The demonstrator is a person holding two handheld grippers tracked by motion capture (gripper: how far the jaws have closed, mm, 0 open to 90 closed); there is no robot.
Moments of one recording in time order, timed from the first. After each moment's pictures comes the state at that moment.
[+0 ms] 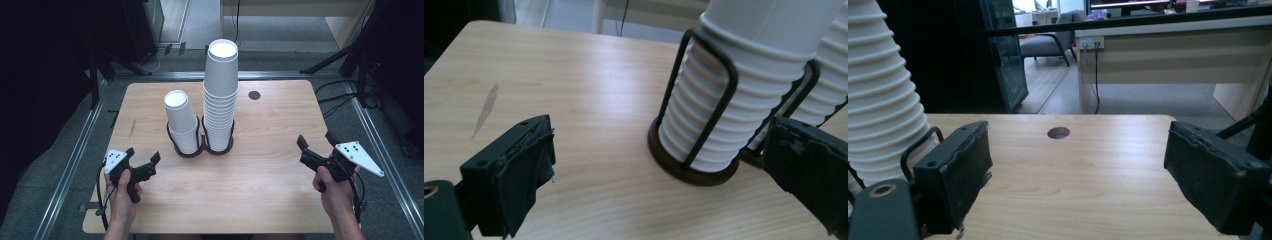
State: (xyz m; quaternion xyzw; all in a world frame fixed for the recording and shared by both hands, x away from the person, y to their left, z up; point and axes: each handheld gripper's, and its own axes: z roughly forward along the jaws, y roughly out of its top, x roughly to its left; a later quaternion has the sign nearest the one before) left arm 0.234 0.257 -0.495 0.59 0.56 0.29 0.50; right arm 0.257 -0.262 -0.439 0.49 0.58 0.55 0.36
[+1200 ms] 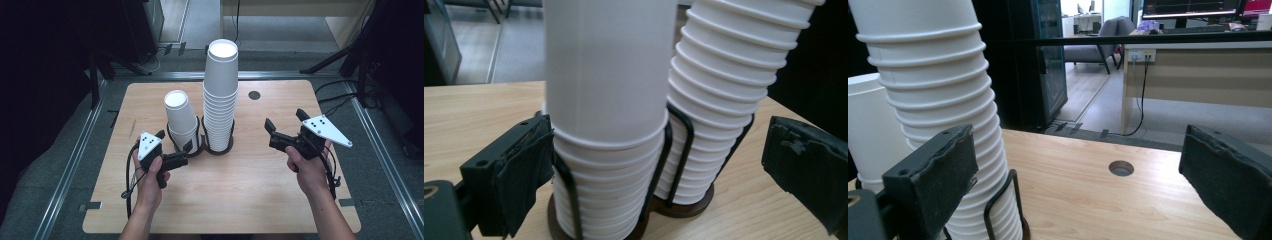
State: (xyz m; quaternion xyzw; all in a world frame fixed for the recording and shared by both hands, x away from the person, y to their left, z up) left arm 0.257 0.174 -0.453 0.63 0.48 0.28 0.53; right arm 0.285 -0.191 -0.393 0.43 0.61 0.58 0.32
